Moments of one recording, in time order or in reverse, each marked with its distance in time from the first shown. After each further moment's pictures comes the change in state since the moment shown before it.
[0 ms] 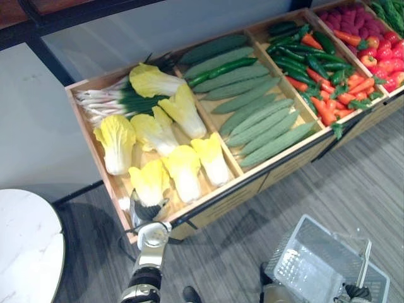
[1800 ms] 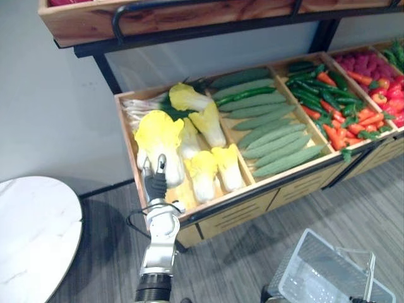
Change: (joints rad) left arm 0.135 -0.095 -0.170 -0.684 -0.002 0.031 -0.106; right arm 0.043 -0.050 -0.034 0.049 -0.043 0.016 0.035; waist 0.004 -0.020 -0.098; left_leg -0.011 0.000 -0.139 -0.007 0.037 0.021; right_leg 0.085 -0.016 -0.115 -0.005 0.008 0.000
